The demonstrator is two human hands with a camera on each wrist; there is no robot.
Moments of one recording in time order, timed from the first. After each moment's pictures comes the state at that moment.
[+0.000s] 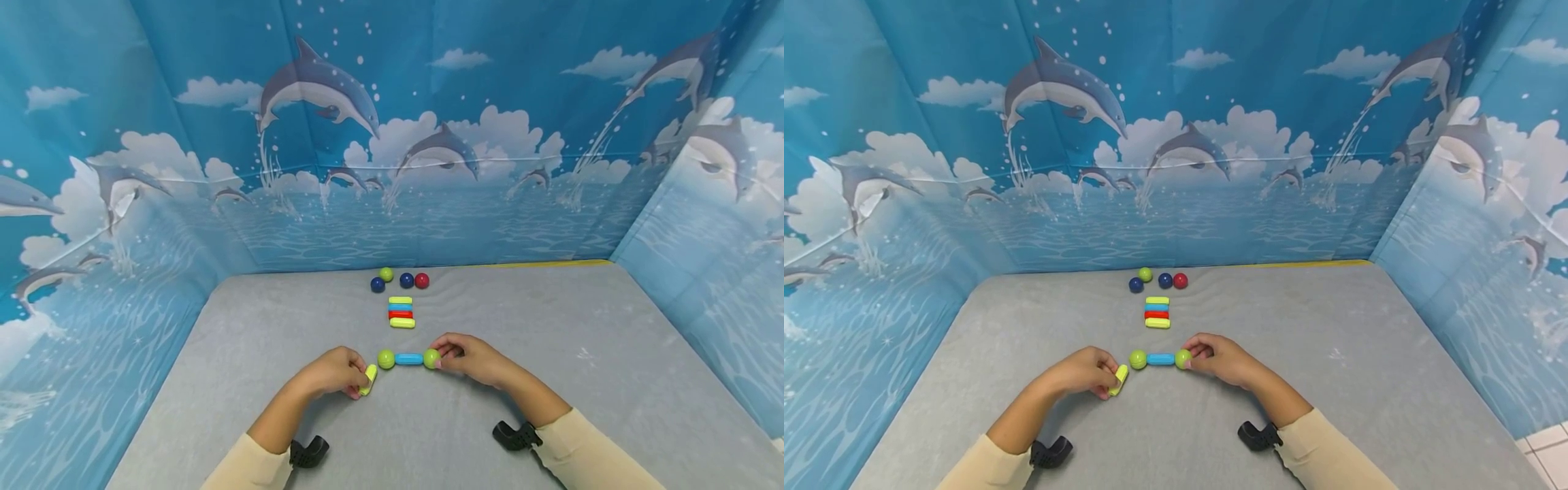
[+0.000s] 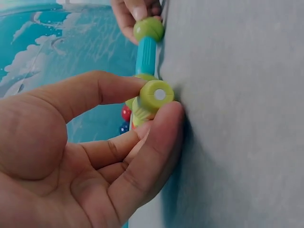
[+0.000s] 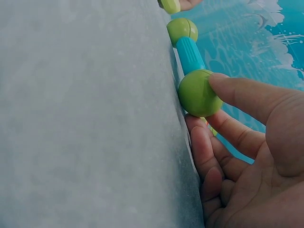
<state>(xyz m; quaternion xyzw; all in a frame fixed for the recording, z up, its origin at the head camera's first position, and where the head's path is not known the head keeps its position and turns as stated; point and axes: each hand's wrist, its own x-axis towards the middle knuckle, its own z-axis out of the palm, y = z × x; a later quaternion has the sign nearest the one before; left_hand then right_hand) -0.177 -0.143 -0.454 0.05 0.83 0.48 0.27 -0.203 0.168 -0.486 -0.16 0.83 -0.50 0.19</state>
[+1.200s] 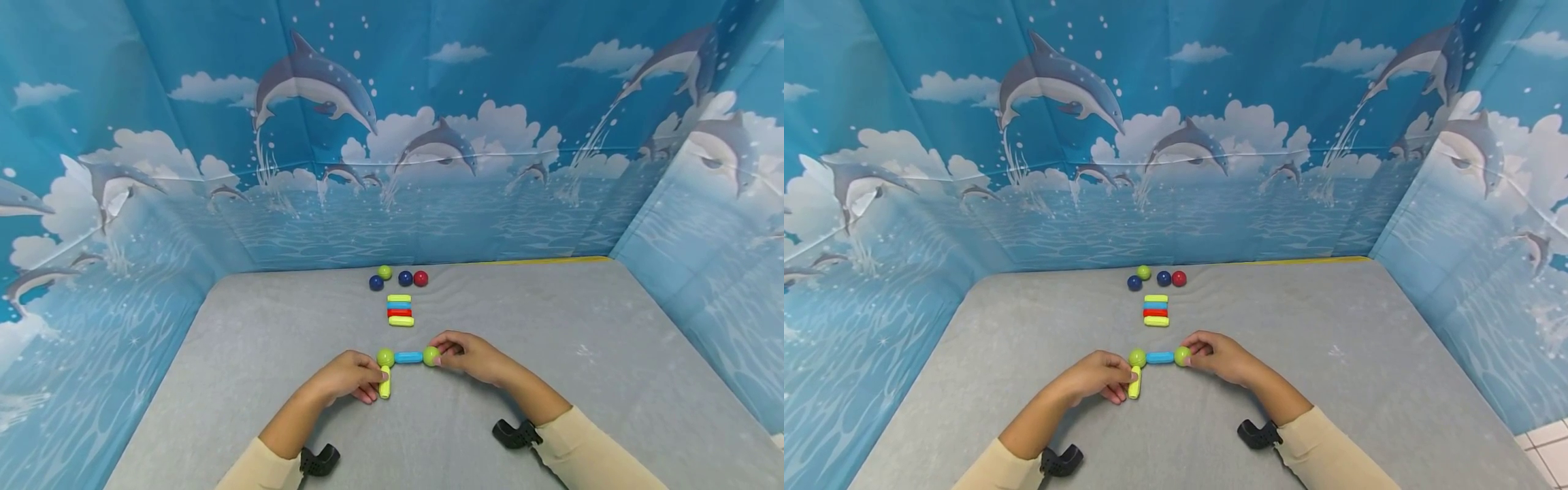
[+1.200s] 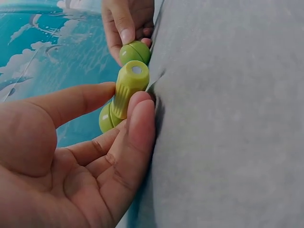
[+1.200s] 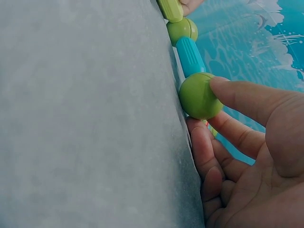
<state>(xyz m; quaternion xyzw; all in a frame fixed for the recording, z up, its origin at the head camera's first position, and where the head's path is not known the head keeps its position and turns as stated) -0.174 -0.126 -0.471 0.05 0.78 0.54 0.30 -0.202 0.167 -0.489 -0.16 0.84 -0.49 0.18</state>
